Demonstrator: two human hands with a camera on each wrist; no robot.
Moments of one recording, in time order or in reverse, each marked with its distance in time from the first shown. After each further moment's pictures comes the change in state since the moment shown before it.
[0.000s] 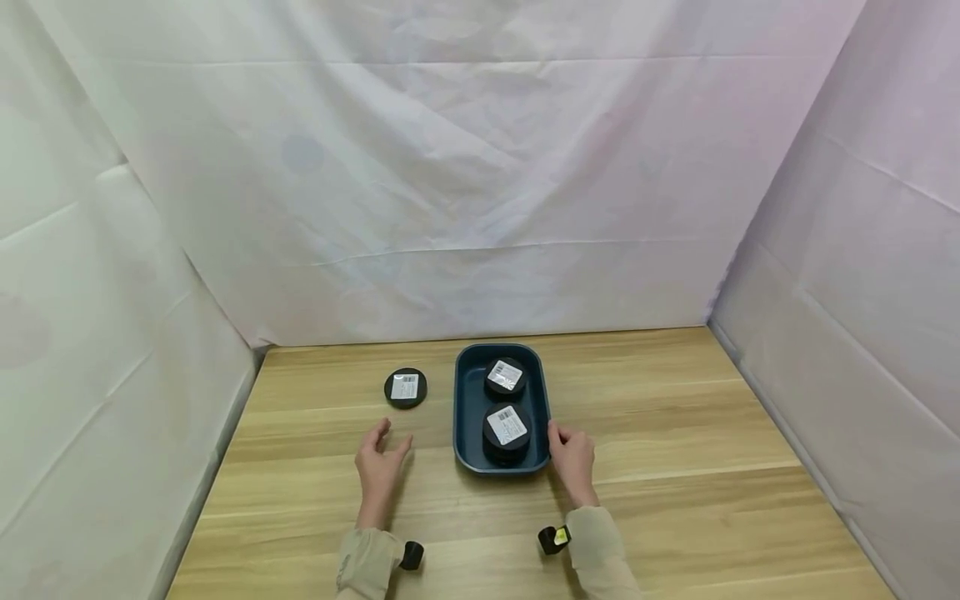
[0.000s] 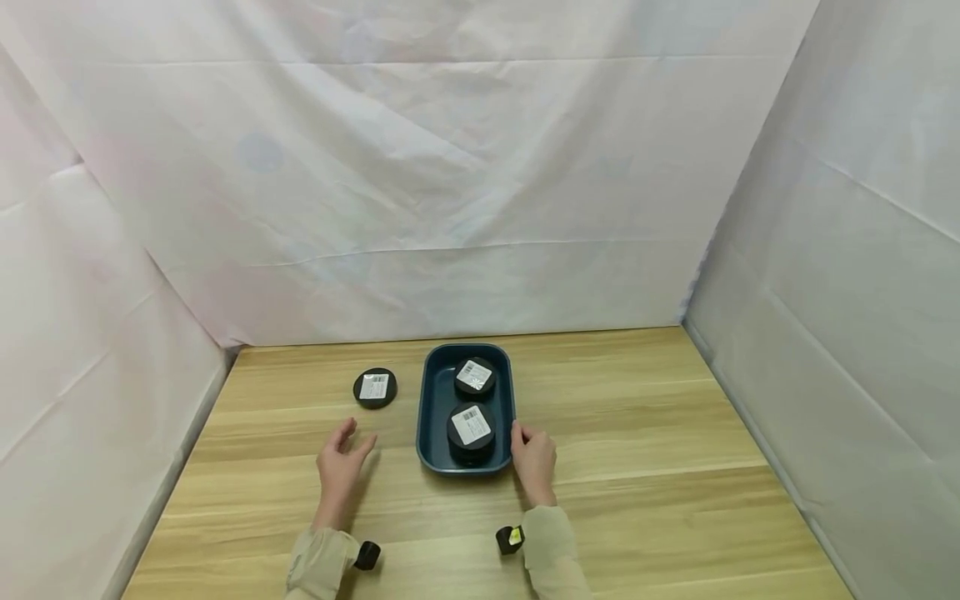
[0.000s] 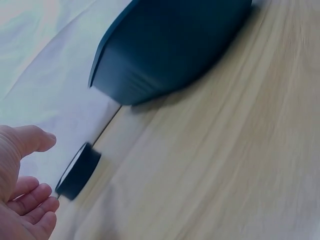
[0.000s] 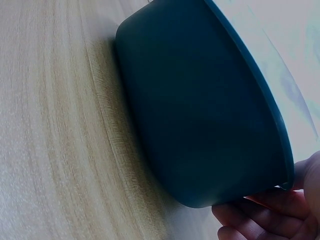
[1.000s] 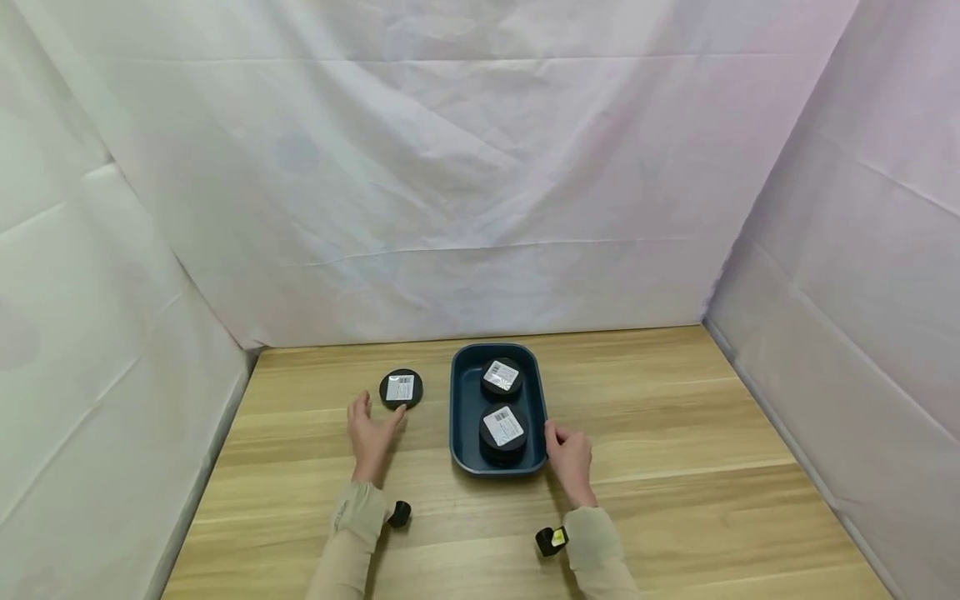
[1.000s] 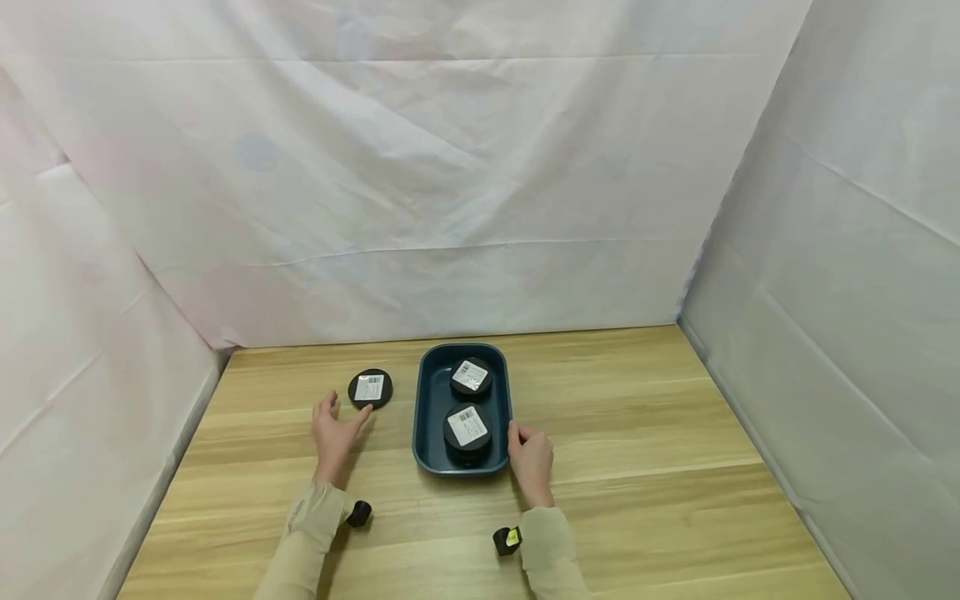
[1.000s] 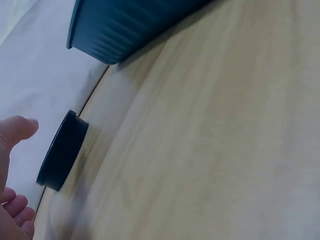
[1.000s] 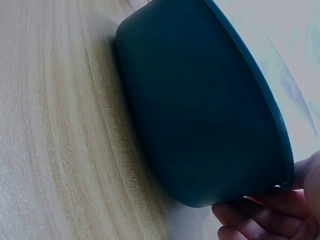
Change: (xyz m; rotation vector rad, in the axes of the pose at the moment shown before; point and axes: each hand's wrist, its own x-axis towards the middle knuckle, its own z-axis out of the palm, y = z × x) left_hand 0.058 -0.012 0.011 0.198 0.014 0.053; right_hand 0.000 -0.001 -0.001 0.006 0.001 -0.015
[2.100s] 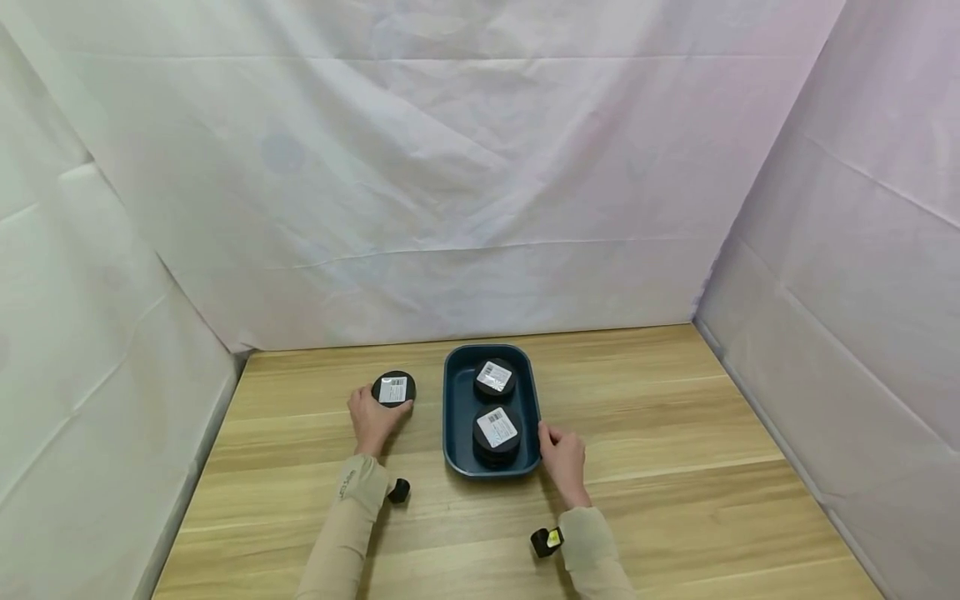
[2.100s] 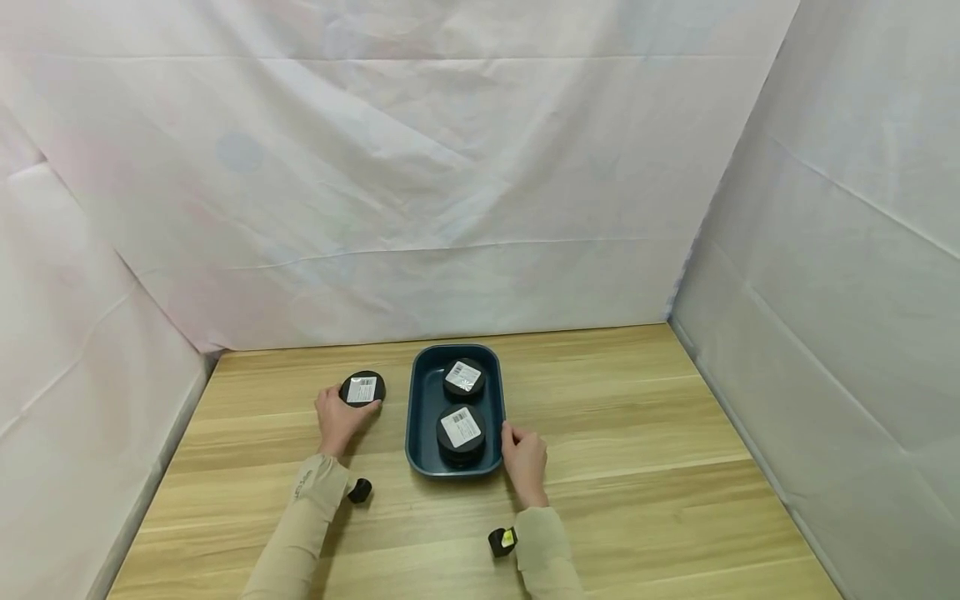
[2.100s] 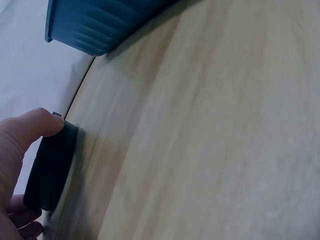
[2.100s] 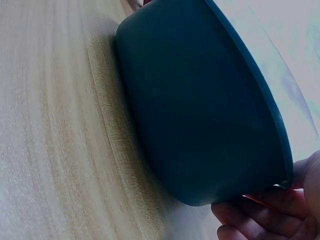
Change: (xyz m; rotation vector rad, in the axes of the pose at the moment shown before) left_hand 0.028 0.006 0.019 0.270 -0.125 -0.008; right_hand -0.001 -0.003 -0.001 -0.014 -0.023 -0.009
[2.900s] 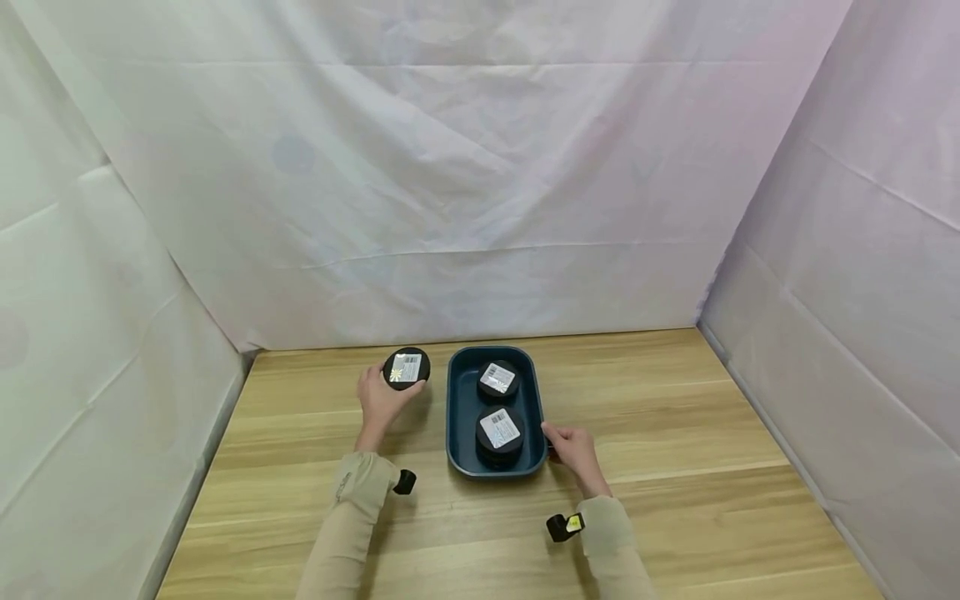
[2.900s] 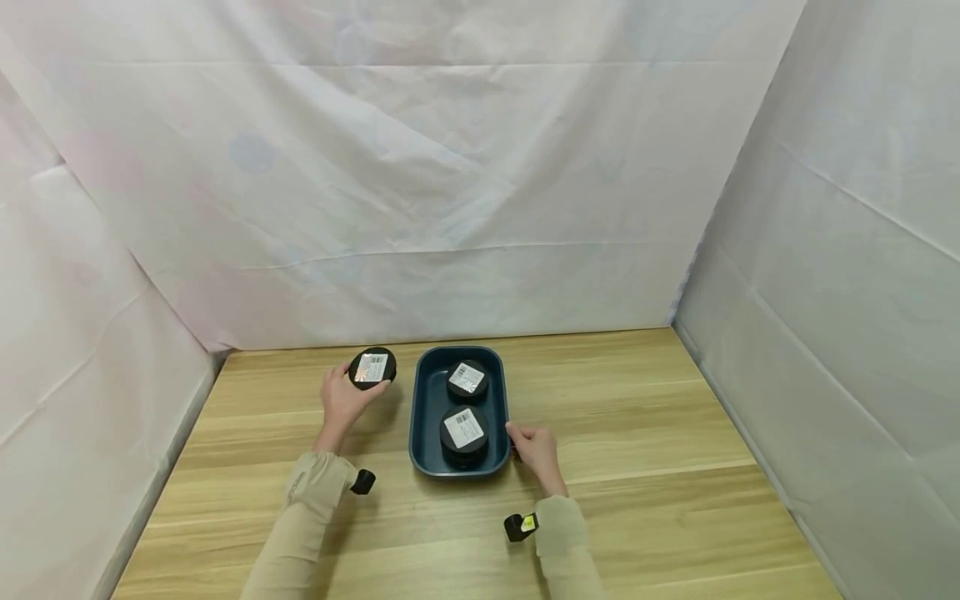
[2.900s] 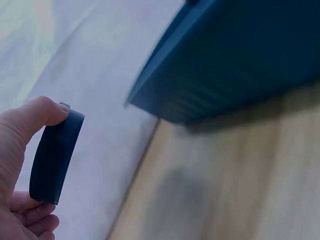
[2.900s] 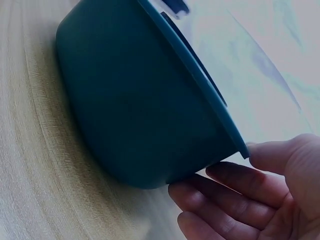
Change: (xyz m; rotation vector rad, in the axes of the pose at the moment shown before) left_hand 0.000 0.052 -0.025 -0.115 0.049 0.168; right_hand 0.020 0.010 -0.015 0.227 -0.277 0.301
